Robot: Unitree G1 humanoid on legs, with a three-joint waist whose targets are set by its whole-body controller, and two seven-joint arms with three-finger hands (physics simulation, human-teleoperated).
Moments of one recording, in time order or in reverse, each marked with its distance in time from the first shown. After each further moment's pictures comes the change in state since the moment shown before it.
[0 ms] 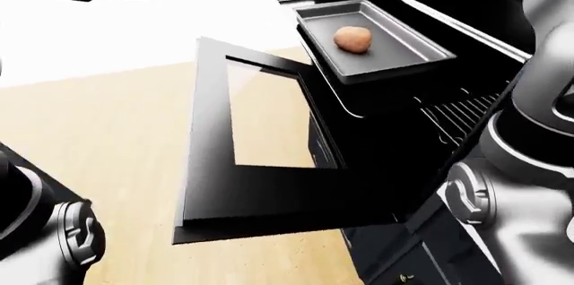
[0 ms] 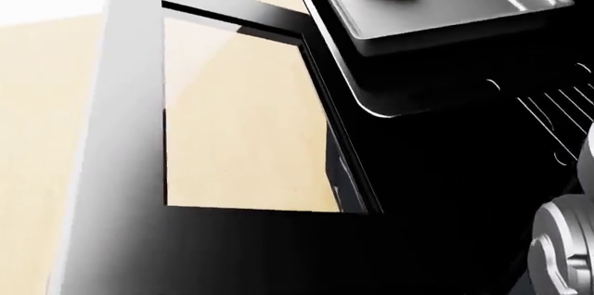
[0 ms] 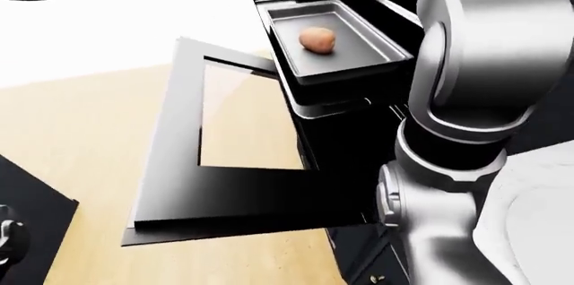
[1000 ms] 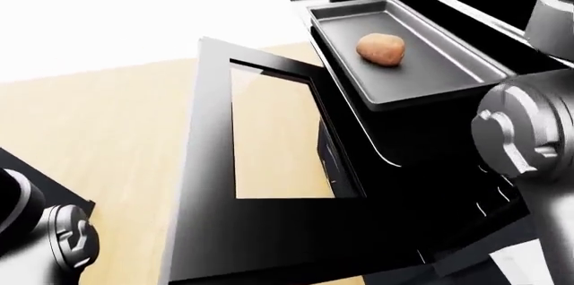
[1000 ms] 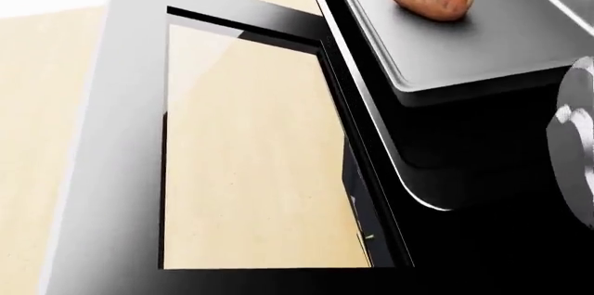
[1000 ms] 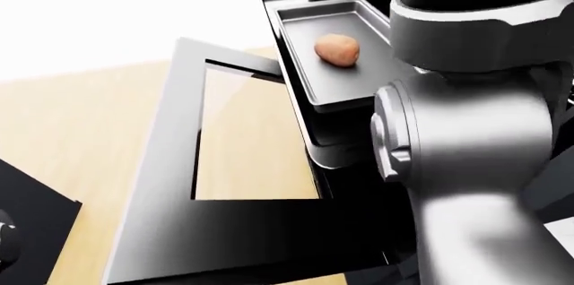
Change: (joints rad) left arm 0.016 0.024 0.030 0.024 -0.006 -0.051 0.015; right arm -0.557 0.018 0.150 0.609 -0.571 -0.083 0.501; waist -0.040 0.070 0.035
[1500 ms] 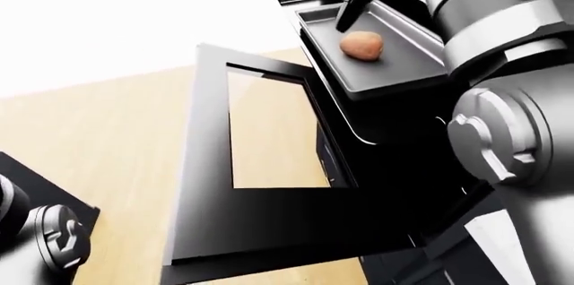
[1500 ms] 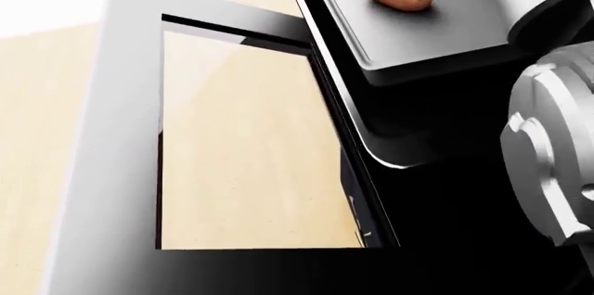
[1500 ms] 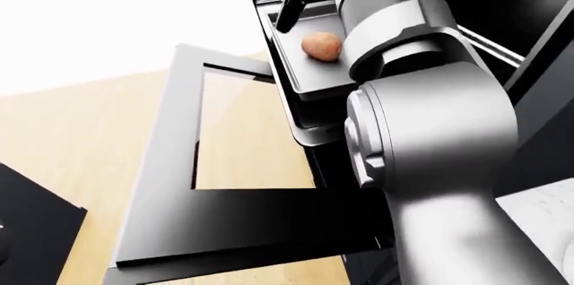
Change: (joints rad) left arm -0.007 0.035 0.016 -0.019 -0.036 0.021 0.003; right arm -0.017 0.093 -0.052 0.972 -0.046 -0.731 -0.283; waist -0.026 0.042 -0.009
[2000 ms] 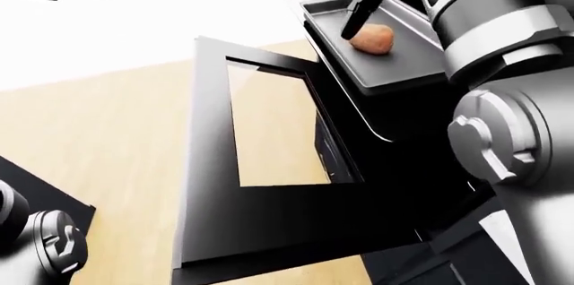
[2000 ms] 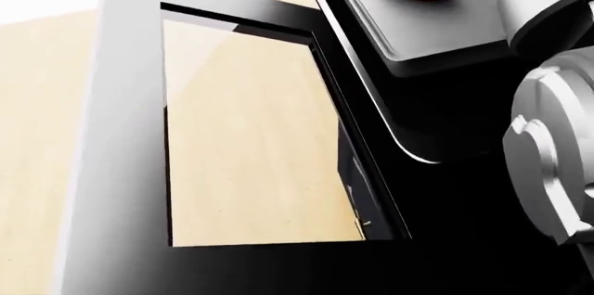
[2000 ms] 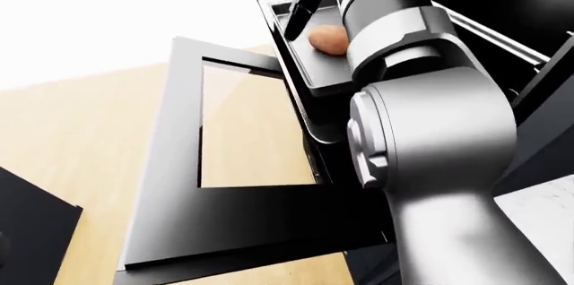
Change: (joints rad) left arm 0.032 0.011 0.000 -0.007 -0.032 0.012 0.023; right arm 0.021 -0.008 -0.023 0.028 -0.043 0.006 -0.014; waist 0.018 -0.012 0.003
